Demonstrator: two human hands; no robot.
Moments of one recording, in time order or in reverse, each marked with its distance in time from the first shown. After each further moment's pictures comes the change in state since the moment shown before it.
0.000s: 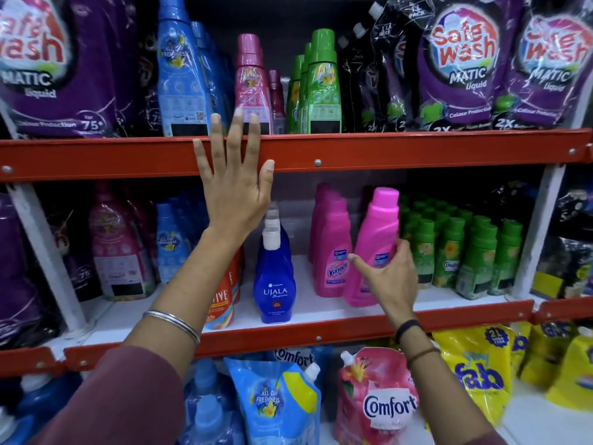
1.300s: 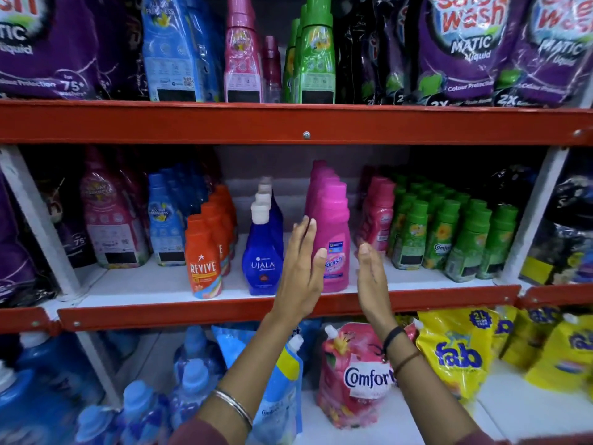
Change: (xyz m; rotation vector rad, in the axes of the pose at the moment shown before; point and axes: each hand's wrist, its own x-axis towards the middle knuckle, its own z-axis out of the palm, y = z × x) left_hand -0.162 0.111 0.028 -0.872 -0.465 -0.321; right_hand -0.035 0.031 0.004 0.465 -0.354 0.138
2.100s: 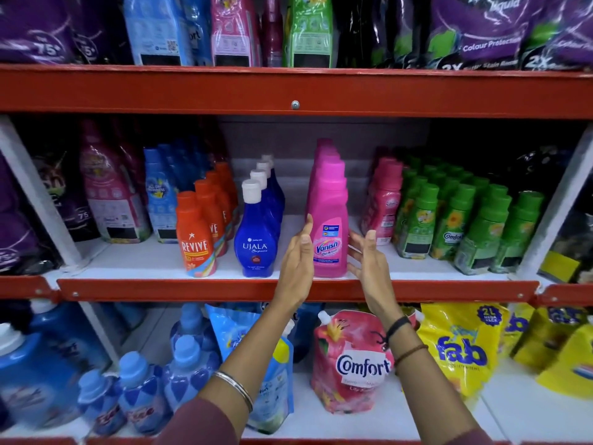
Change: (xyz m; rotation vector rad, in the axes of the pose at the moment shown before) left_hand -0.005 0.003 0.023 -0.256 -0.017 -0.412; right_hand 0.011 0.005 -0.015 0.200 -0.224 0.093
